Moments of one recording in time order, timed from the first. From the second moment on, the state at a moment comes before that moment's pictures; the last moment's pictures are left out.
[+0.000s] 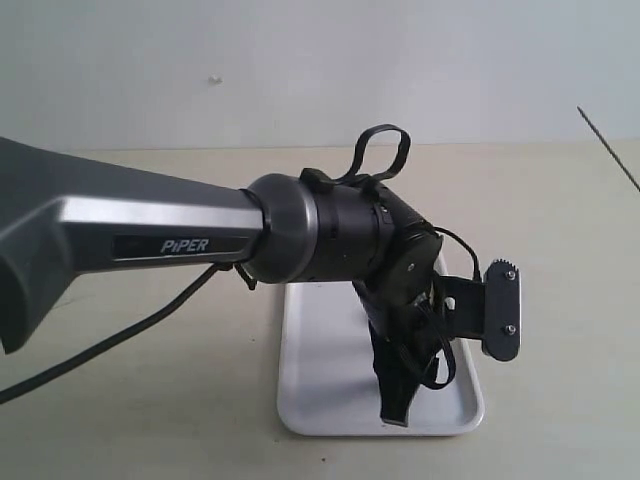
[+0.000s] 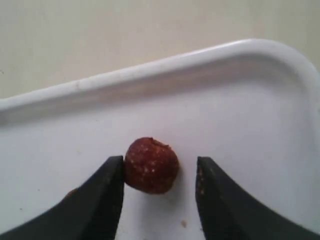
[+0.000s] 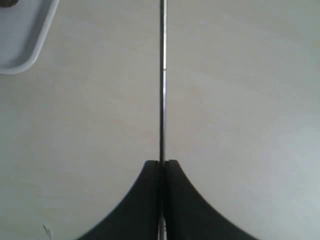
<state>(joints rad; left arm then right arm) -1.00 2.24 -1.61 0.05 0.66 0.85 0.15 0.81 -0.63 -0.21 1.06 0.03</state>
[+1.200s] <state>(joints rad) -0.93 2.12 -1.62 0.05 0.82 0.77 0.15 0.83 -0.63 -0.11 1.22 -0.12</state>
